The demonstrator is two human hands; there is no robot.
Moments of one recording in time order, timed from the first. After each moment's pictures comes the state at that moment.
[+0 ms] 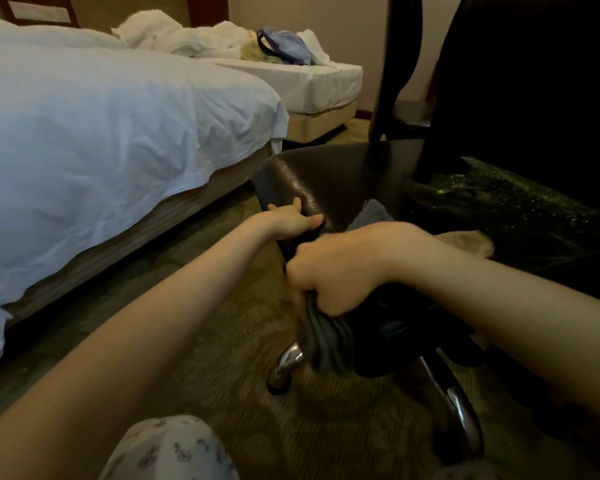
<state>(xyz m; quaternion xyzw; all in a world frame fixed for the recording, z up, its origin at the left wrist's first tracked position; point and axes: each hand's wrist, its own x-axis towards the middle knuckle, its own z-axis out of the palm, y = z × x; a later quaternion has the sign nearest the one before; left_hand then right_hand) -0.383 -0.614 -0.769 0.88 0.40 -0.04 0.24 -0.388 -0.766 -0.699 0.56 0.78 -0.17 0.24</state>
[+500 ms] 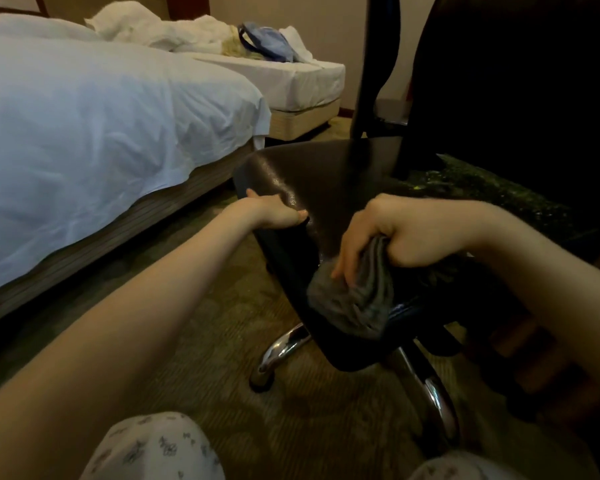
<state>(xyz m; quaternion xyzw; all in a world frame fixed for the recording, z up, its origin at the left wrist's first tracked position) -0.379 -0.611 -0.753 0.89 0.40 -0.10 0.20 -0.318 -0.823 -0.679 0.61 0.76 -0.23 -0.03</state>
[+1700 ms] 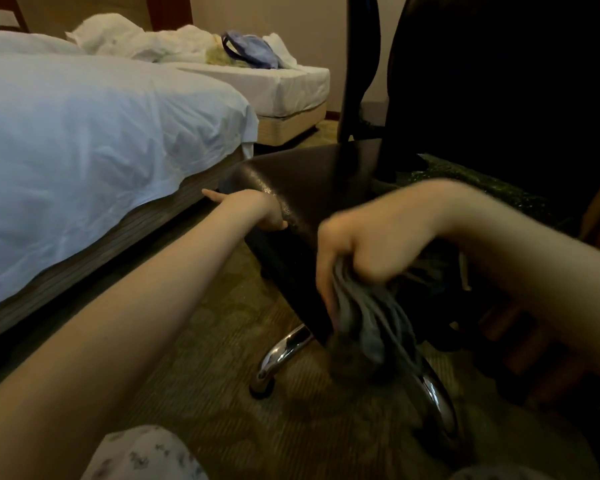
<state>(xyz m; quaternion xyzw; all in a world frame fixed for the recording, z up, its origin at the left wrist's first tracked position) -0.360 -0.593 -0.745 0.90 0.39 -0.18 0.06 -0.358 -0.813 -0.651 0.56 0.76 -0.30 0.13</state>
